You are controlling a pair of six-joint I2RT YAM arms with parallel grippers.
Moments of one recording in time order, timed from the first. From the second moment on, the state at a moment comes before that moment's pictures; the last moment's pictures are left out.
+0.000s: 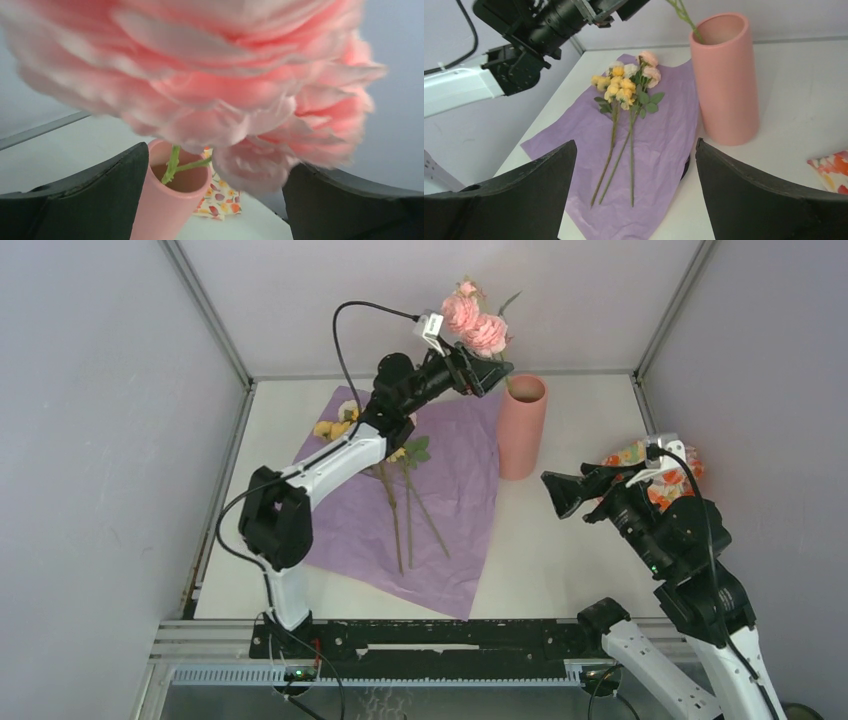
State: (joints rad) left arm -0.63 1.92 1.63 0.58 0.39 -0.66; right arm 0.45 0.50 1.04 -0.60 0.01 0.38
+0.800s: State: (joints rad) left arm -0.63 1.09 1.09 0.13 -0.31 -0.39; right arm 0.84 1.02 1.03 -0.50 -0.11 0.41
